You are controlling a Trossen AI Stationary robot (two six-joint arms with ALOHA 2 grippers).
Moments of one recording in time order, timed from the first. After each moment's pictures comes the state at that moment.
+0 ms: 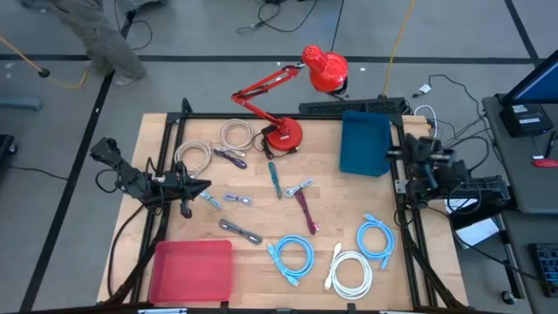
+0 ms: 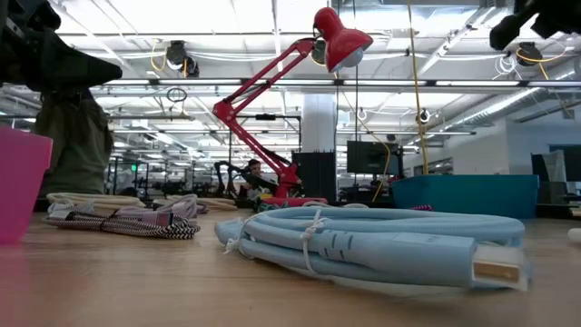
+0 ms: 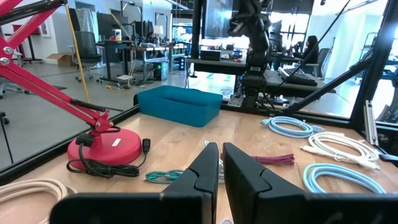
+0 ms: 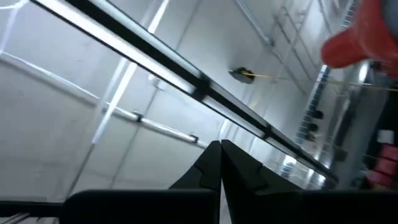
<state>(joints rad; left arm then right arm) -0.67 0.01 0.03 0.03 -0.91 -0.05 0.01 0.09 0.08 1.03 0.39 1.10</state>
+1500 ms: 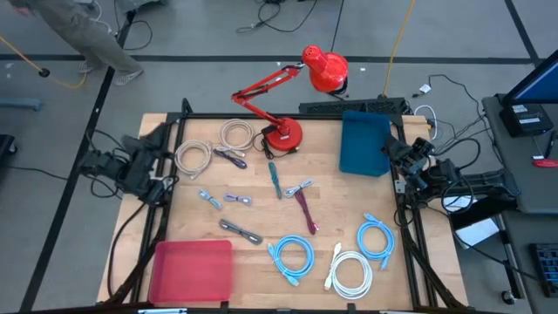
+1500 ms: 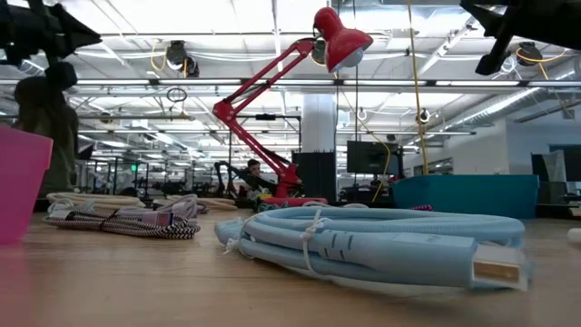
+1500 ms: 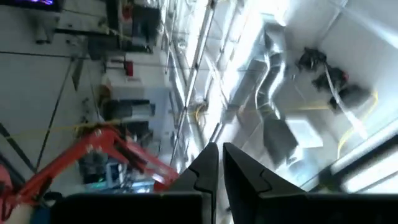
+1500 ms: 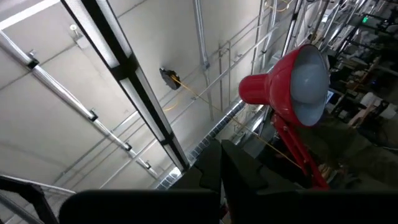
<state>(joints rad) -0.40 0.04 0.03 1.31 -1.17 -0.37 0.01 0.32 0.08 1.05 0.56 0.64</state>
